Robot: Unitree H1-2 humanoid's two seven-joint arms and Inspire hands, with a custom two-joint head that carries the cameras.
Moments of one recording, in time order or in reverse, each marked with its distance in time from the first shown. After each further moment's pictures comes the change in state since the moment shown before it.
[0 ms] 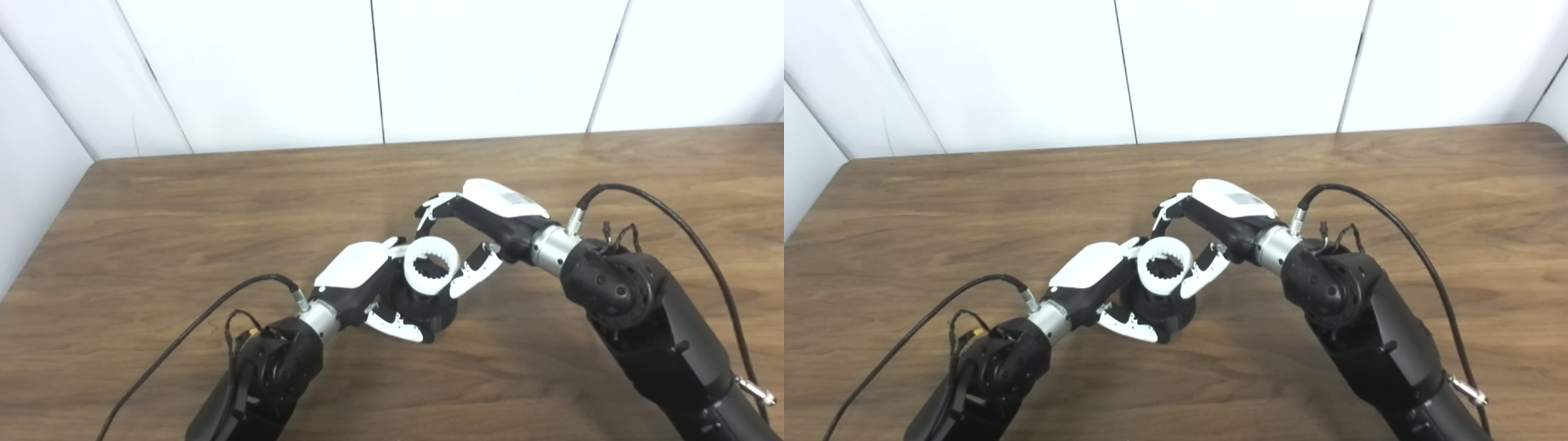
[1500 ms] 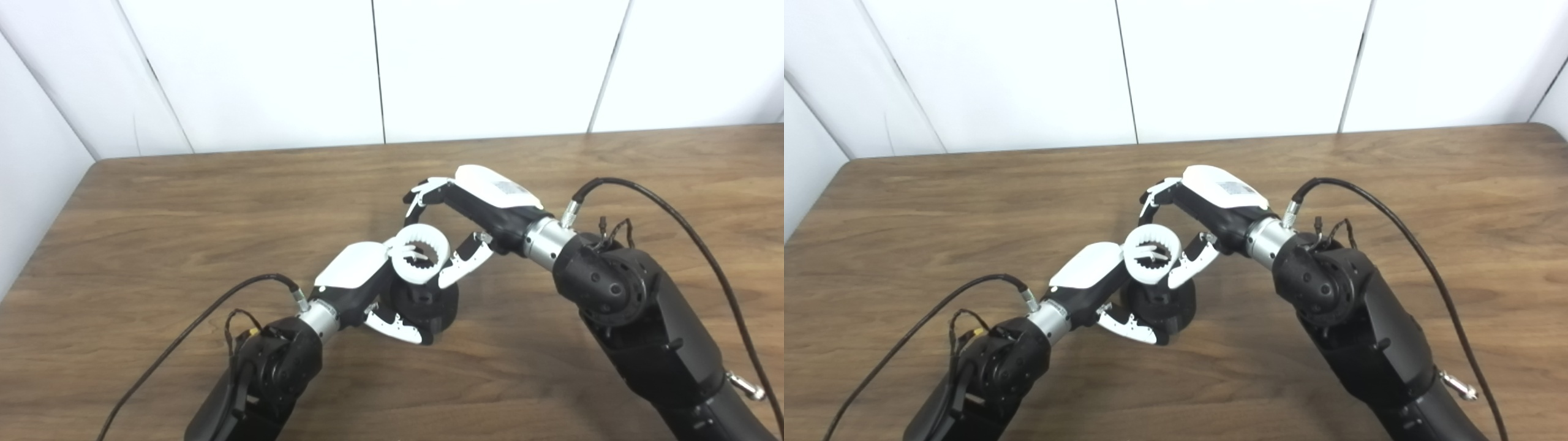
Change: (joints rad) left arm 0.001 0.006 0.003 0.003 0.004 -0.018 0.000; right arm -0.020 0.025 0.009 -0.024 0.008 -0.002 -0.045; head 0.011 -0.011
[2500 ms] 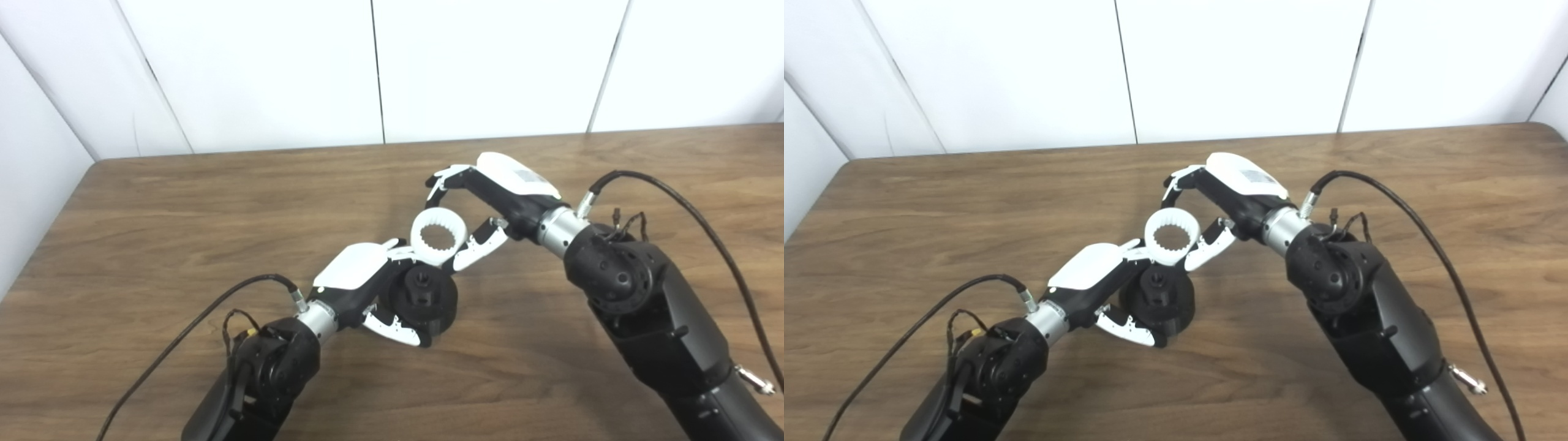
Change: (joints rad) left arm 0.001 0.009 0.000 -0.001 0.000 -0.014 0.000; right arm -0.010 -0.012 -0.025 0.069 0.006 -0.002 -0.072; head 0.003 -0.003
